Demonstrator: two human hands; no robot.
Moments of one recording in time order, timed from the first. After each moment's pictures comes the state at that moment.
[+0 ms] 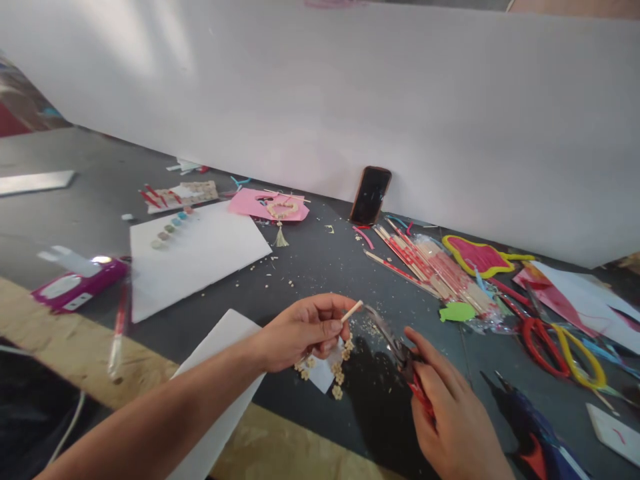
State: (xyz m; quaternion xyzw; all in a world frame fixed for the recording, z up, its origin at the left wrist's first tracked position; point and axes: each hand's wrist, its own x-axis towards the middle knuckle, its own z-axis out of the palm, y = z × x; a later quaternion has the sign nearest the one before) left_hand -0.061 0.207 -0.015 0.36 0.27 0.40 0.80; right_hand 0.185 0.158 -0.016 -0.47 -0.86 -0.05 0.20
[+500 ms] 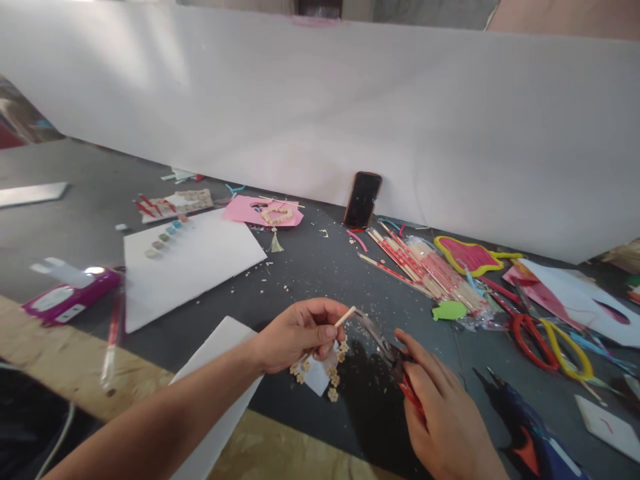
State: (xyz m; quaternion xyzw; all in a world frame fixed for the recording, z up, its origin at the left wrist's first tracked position) left_hand -0.059 0.209 -0.026 0.40 0.26 0.42 0.78; right_hand 0.182 0.156 -0.015 -0.46 -0.86 -0.07 0.18
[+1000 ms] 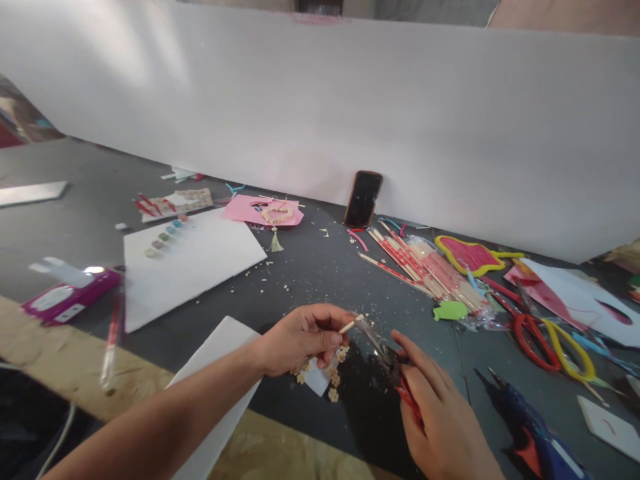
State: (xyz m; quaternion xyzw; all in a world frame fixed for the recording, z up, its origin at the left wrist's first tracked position) left_hand -0.055 0.207 -0.023 0.41 0.28 0.38 0.78; right_hand 0.177 0.153 -0.013 -0.46 -0.87 -0.06 0.18
